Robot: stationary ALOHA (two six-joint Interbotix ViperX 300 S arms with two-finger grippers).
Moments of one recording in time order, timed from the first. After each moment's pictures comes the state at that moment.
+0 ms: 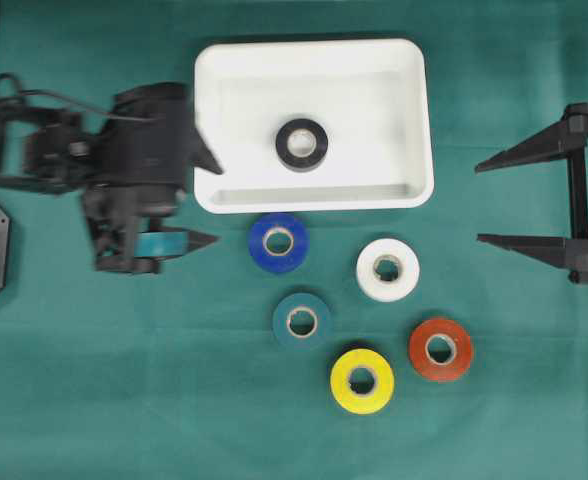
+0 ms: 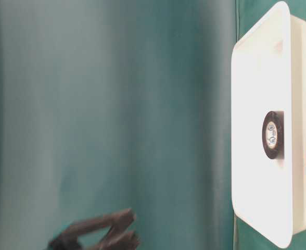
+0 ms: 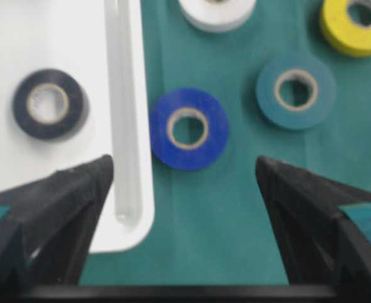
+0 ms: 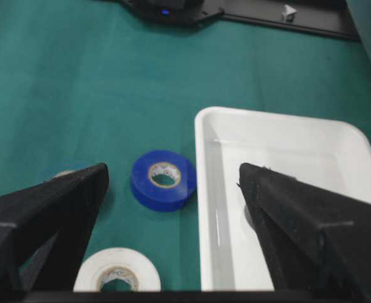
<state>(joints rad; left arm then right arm) 0.03 -0.44 0.59 0.01 0.60 0.09 -0.02 -0.85 1.11 -0.01 -0.07 0.01</state>
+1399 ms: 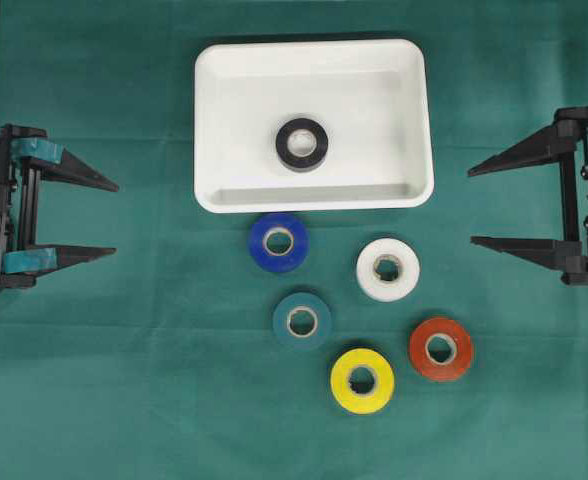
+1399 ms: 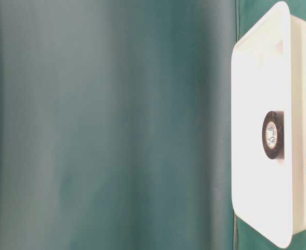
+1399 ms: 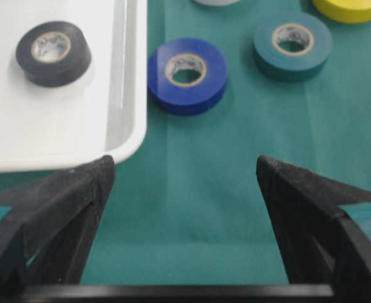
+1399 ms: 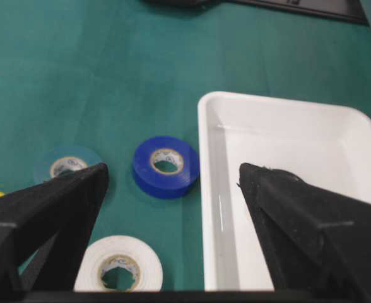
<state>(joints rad) 0.04 -0.91 1.23 0.00 0.15 0.09 -0.02 -0.81 1.11 -0.01 -0.07 0.01</state>
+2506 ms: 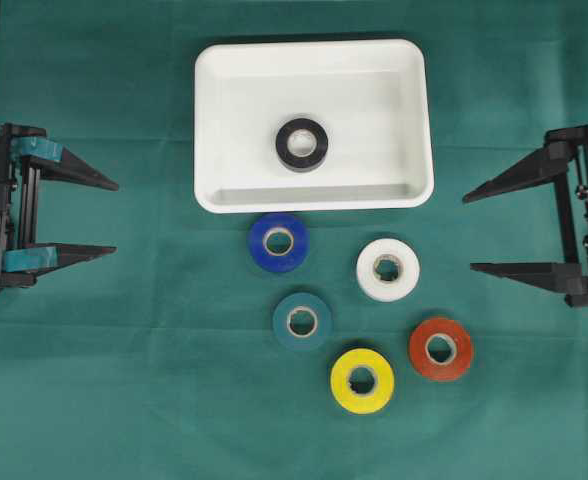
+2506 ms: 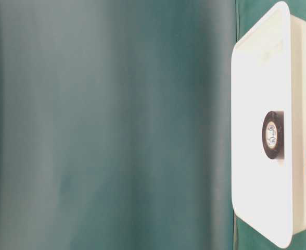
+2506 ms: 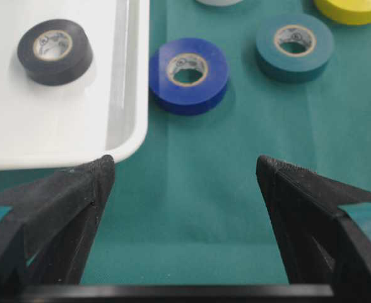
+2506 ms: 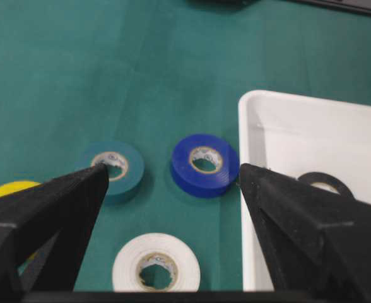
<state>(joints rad) 0.05 -0.91 1.23 0.00 0.15 0.08 0.05 -0.77 1.08 0.00 -0.03 0.03</state>
